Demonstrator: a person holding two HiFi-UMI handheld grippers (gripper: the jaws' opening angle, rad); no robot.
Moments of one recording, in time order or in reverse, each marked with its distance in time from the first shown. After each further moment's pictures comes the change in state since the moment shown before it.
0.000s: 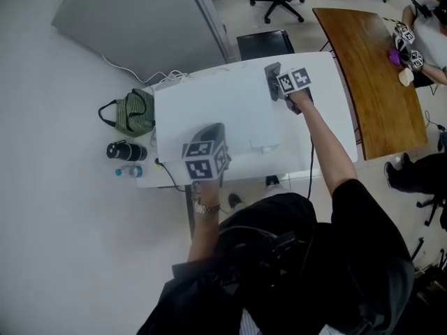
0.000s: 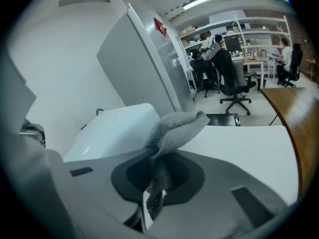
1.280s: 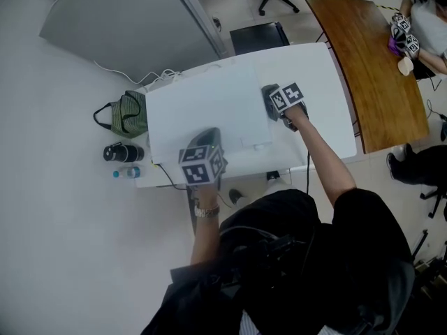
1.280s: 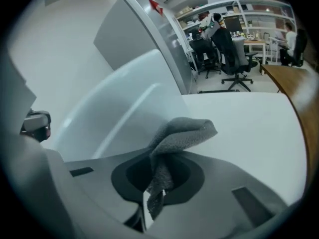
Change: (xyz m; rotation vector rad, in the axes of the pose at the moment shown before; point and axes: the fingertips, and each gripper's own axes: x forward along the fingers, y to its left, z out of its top) left arm 0.008 -0.013 -0.025 -0.013 0.056 0.031; right arm 0.006 0.022 -0.101 0.066 0.187 0.049
